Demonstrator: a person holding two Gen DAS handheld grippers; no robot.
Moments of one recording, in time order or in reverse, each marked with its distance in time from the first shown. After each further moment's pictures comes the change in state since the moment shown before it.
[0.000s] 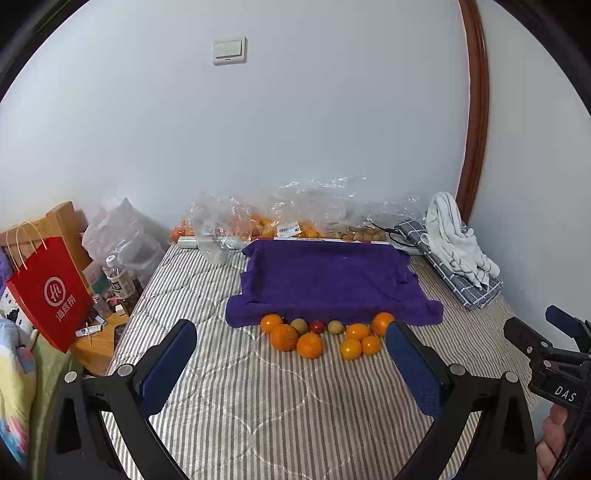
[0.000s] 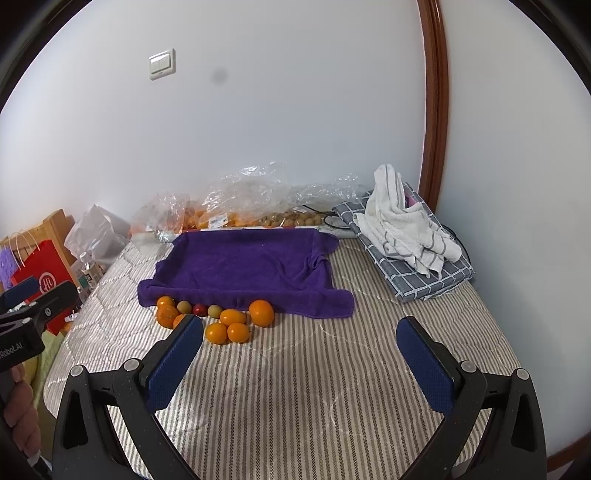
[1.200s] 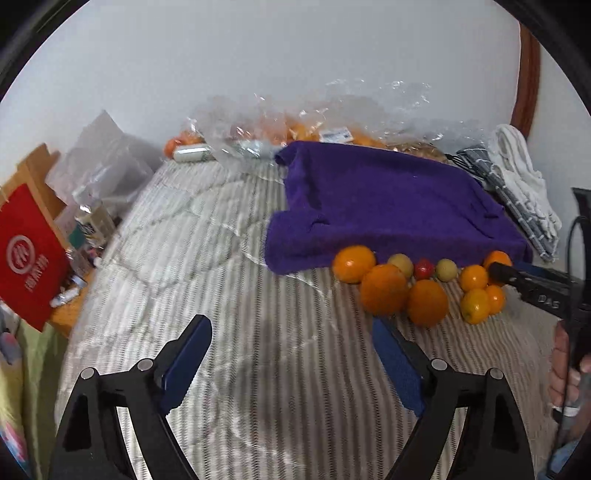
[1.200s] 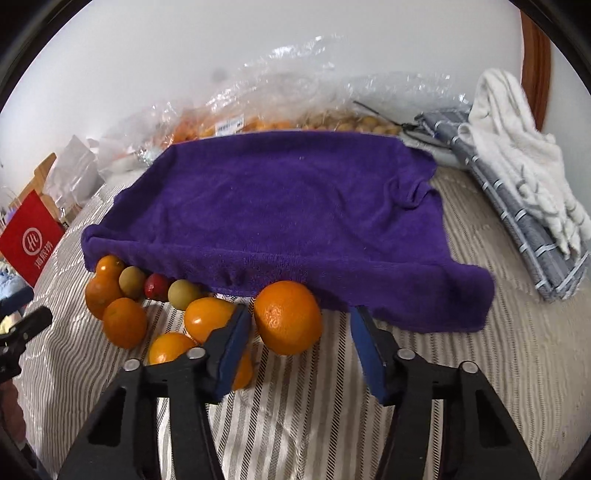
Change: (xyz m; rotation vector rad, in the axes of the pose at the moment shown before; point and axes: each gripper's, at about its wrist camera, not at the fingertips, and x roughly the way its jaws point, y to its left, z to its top) left arm 0.171 0.079 -0.053 -0.005 0.257 -0.013; right arm 0.244 0.046 -0.025 -0.063 0.283 0.158
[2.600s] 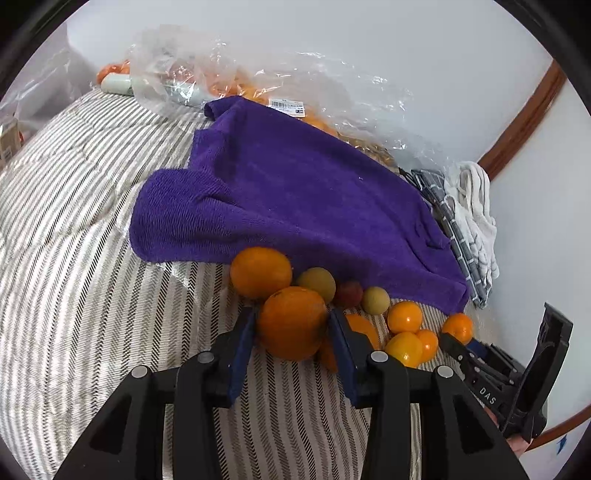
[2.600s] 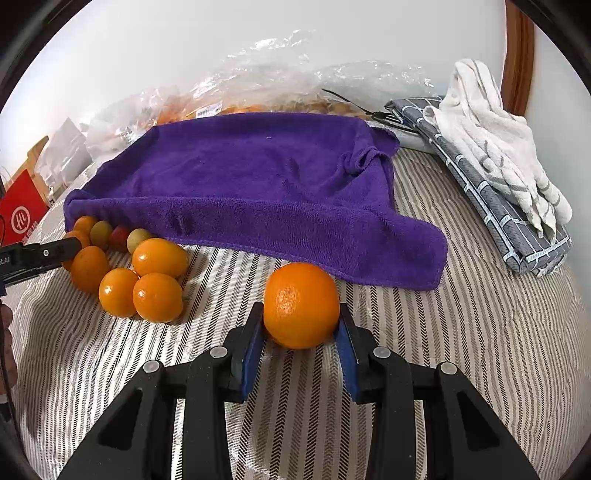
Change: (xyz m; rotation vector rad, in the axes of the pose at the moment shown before) left arm 0.060 -0.022 0.009 -0.238 0.079 -0.371; right arm -0.011 -0.029 -0.041 -0.039 -0.021 -0.071
